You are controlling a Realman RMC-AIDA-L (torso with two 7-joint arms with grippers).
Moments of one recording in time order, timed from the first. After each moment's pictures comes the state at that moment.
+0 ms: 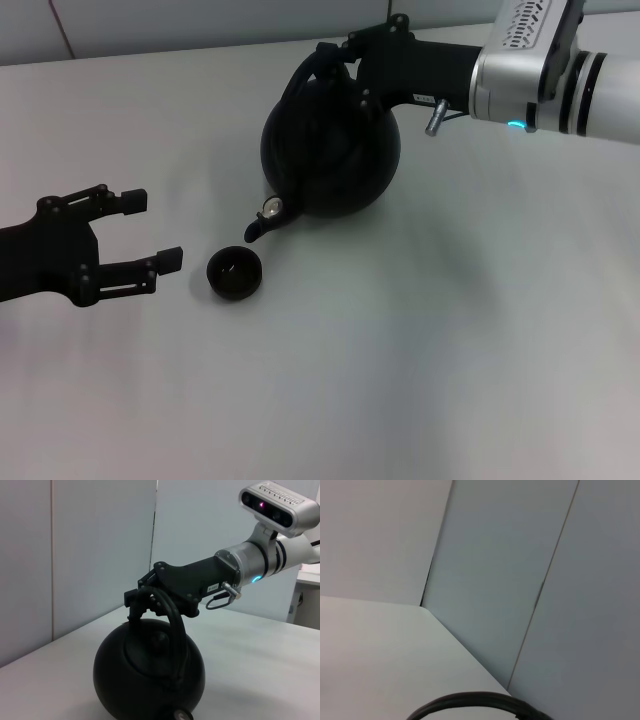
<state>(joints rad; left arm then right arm) -0.37 -2.04 0.89 0.83 1.82 1.59 -1.32 0.79 2.09 -0.72 -0.41 -1.77 -1.11 0.80</state>
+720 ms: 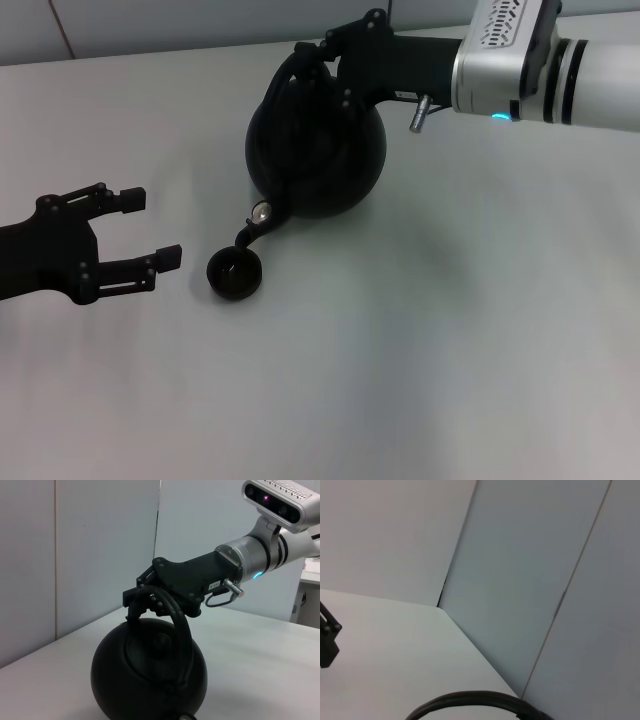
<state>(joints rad) -0.37 -2.04 0.89 0.83 1.82 1.58 -1.32 0.82 2.09 -0.78 -0.43 -1.76 -1.11 0.80</state>
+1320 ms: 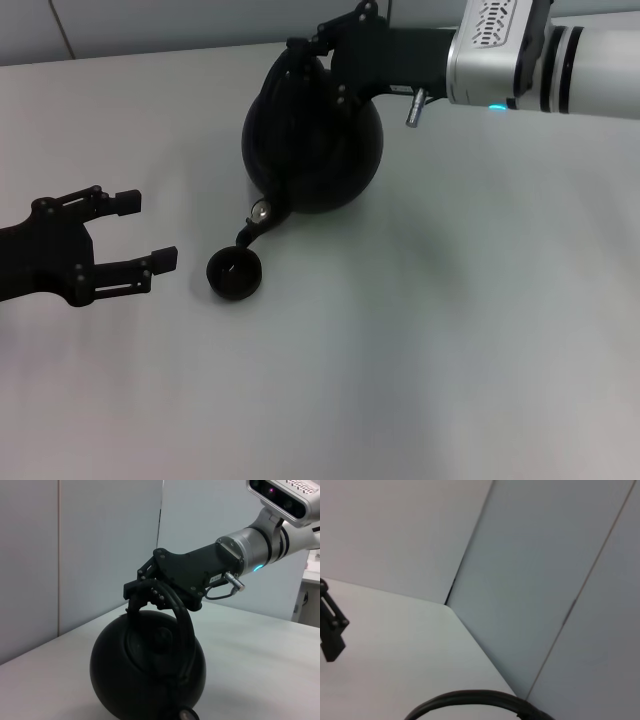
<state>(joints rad) -0.36 -2.04 0.89 0.83 1.82 1.58 -1.33 0.82 2.09 -0.84 -0.48 -1.76 -1.11 0.80</state>
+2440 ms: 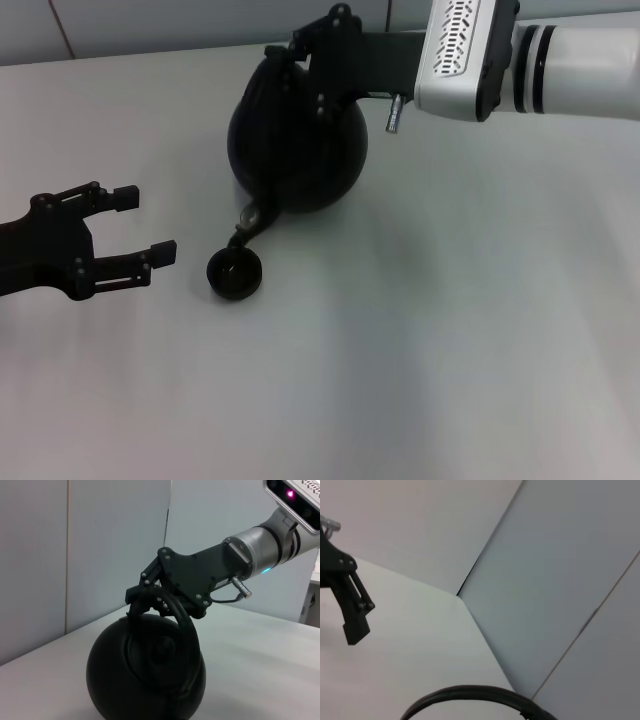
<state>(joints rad) -0.37 -2.04 0.89 0.83 1.82 1.56 -1.35 0.77 2.09 -1.13 -0.58 -1.59 -0.99 0.77</state>
